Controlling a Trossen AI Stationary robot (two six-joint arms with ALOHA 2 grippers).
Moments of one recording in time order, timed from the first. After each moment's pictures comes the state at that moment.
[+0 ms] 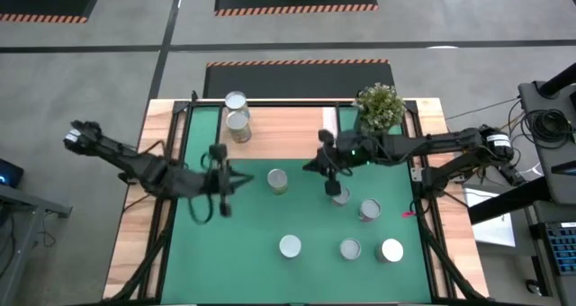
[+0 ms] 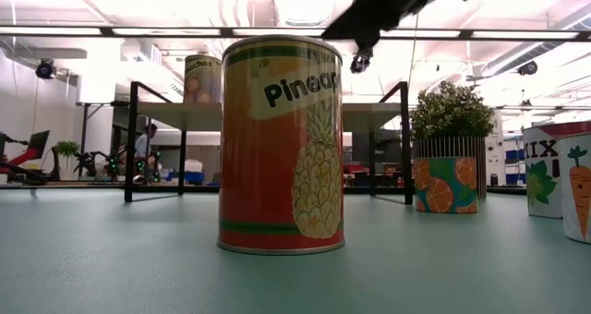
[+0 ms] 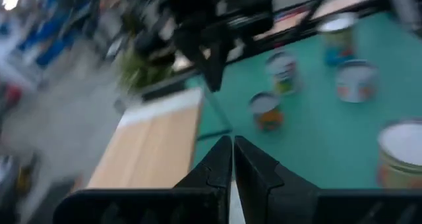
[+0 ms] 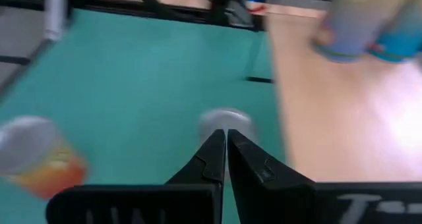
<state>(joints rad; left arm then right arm) -0.44 1.03 0.90 -0.27 -0.64 0.18 -0.03 1.36 1.02 -0.12 -0.11 -0.12</state>
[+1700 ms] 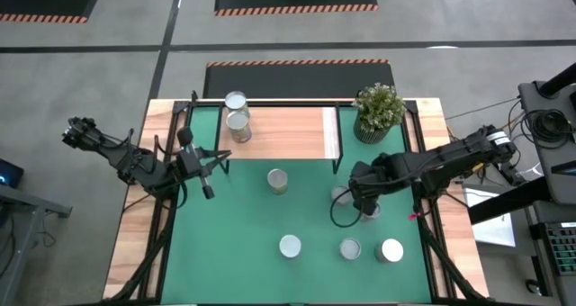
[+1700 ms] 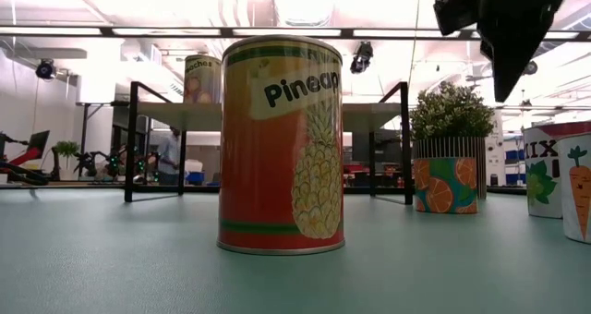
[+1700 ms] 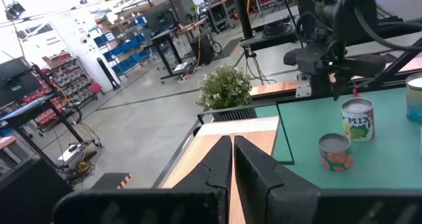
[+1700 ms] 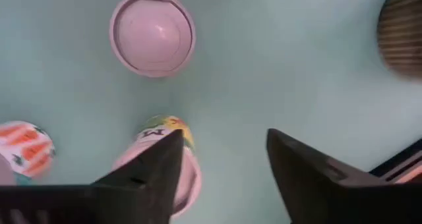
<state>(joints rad) -0.50 0.80 0.85 -0.22 -0.95 0.20 0.26 1.35 1.12 -1.25 0.18 0.75</state>
